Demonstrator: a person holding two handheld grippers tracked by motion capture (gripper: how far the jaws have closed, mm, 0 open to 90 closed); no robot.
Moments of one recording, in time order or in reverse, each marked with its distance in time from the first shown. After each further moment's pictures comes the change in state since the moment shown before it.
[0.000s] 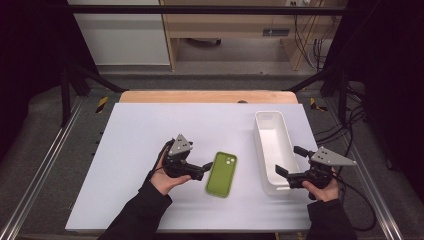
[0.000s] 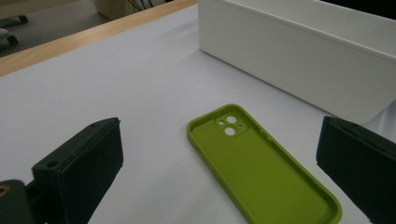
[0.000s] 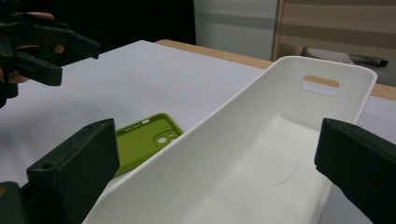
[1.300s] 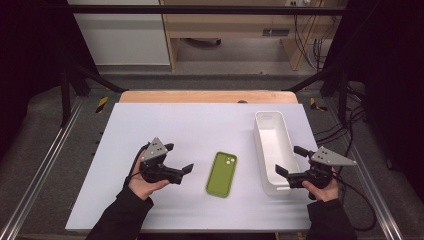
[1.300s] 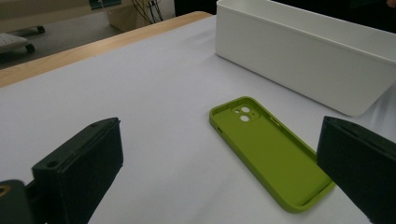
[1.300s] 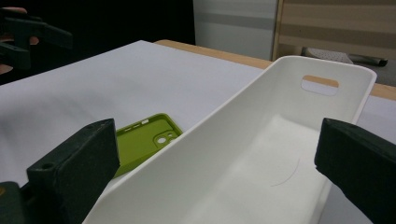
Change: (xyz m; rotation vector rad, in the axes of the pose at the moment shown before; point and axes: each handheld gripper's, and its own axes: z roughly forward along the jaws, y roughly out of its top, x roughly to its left) left arm 0.021 -0.019 -0.050 -0.066 0.018 -0.021; right arm 0.000 0.000 0.000 0.000 -0.002 0.002
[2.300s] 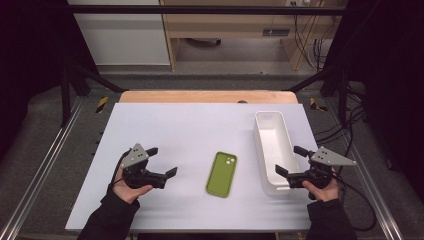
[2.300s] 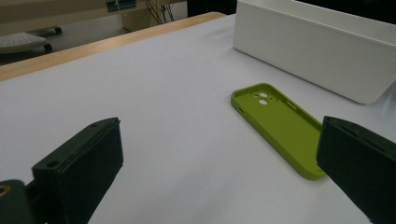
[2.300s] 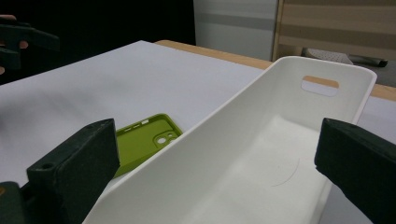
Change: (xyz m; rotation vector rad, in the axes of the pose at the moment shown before) left arm 0.020 -0.027 -0.033 -0.029 0.034 -0.019; right arm 0.000 0.000 0.000 -0.001 0.000 -0.001
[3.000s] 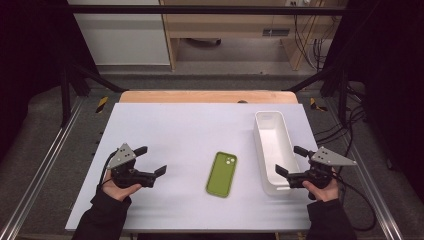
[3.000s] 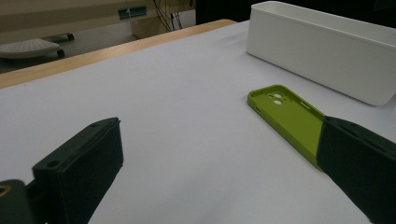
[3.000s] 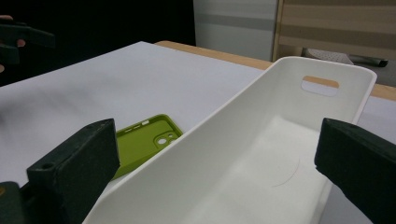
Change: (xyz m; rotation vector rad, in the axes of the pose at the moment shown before) left arm 0.020 -0.010 -0.020 -0.038 0.024 -0.010; right arm 0.000 0.000 0.000 -0.003 0.001 0.003
